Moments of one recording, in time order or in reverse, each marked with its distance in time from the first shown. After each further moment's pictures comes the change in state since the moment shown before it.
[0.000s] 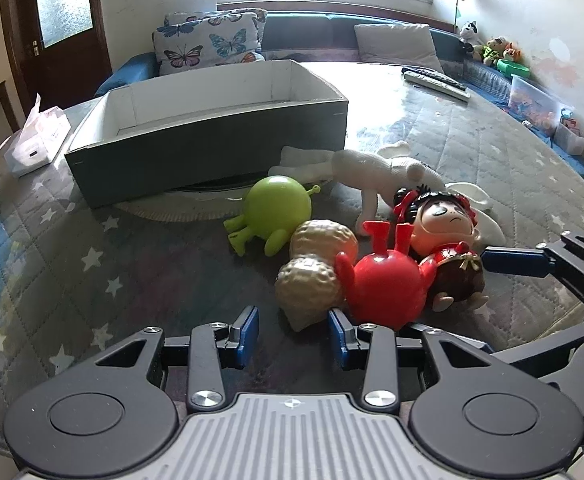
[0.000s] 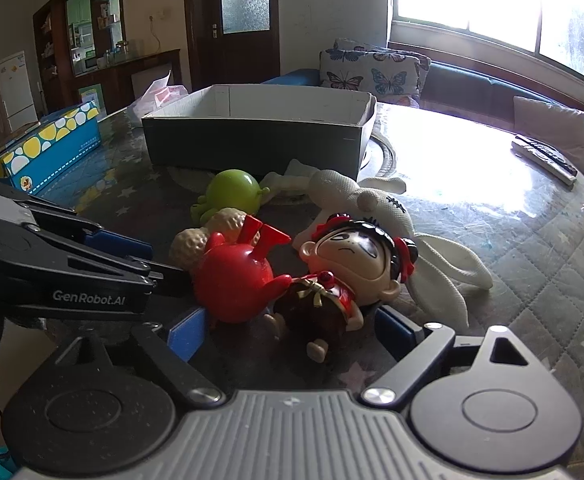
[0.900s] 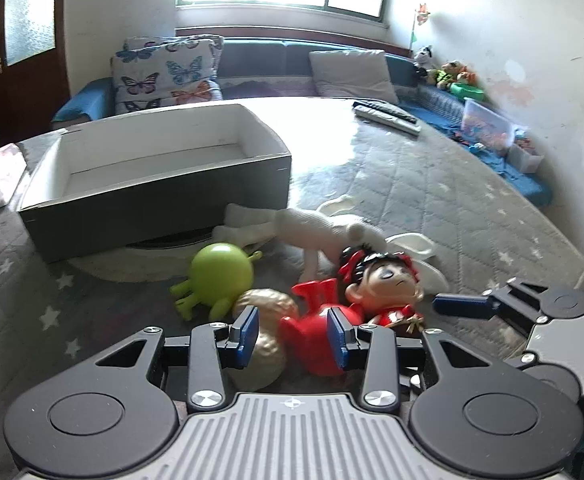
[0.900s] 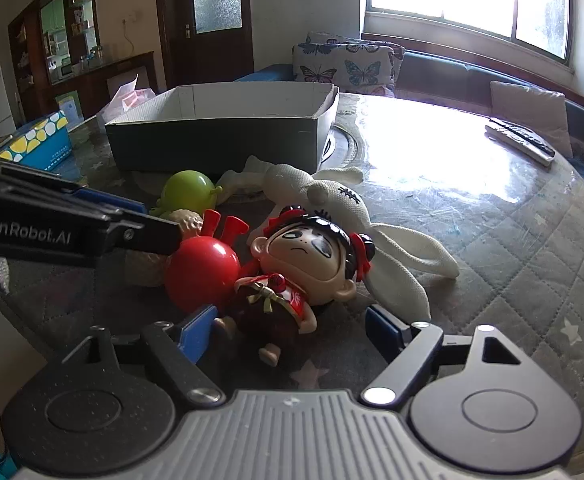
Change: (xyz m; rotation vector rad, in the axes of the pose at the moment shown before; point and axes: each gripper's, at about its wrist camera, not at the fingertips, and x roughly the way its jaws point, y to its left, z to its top) left arm -0.009 -0.010 0.031 0.027 -0.078 -0.163; right arm 0.002 -0.026 -0.003 0.066 0.014 -0.044
